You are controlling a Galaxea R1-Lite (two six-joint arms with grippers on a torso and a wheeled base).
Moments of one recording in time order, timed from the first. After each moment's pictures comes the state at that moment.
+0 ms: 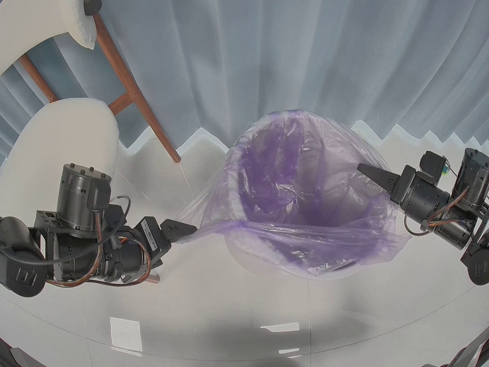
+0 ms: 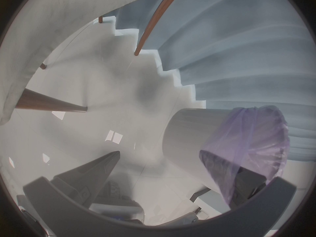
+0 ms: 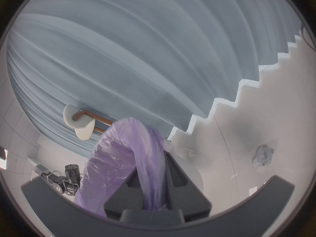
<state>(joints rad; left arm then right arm) -0.52 1.52 -0.72 -0.20 -0.08 -0.94 0.39 1.56 -0.54 -1.01 0.28 0.63</state>
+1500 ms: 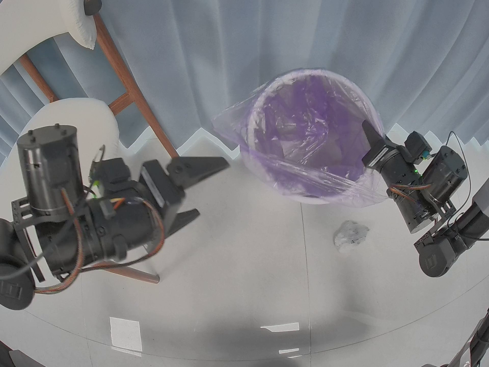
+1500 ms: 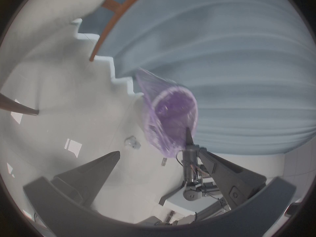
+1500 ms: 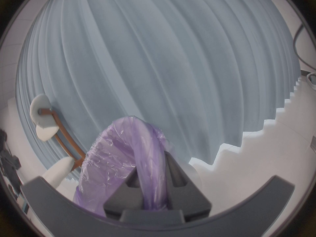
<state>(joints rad) -0.67 1.45 -0.75 -0.52 -0.08 -1.05 0.41 1.90 -0.69 -1.55 -0.16 0.28</state>
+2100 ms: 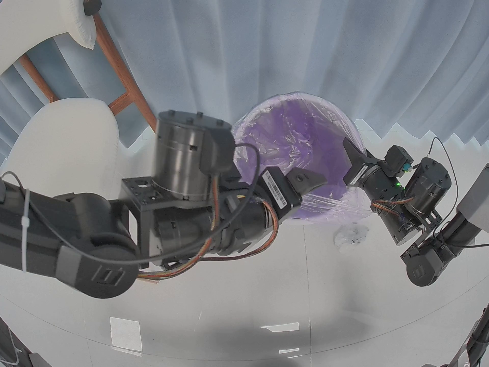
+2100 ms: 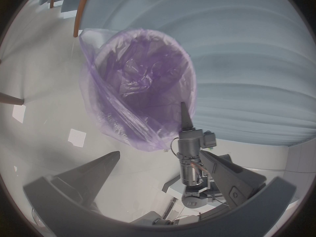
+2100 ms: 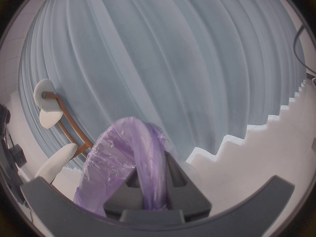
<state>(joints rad) -0.84 1.79 -1.10 -0.39 -0.07 -1.05 0.46 1.97 -0.68 -1.55 -0.16 0.23</state>
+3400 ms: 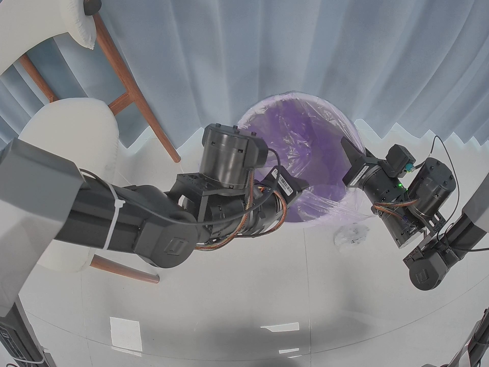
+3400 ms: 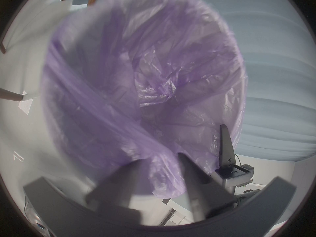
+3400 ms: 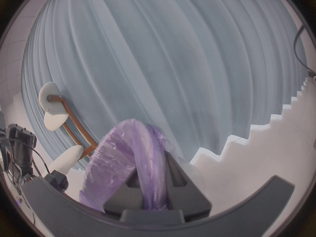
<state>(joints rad) -0.77 2.02 -1.30 -0.37 -0.04 -1.11 0.49 1.94 -0.66 -1.55 -0.16 0.24</state>
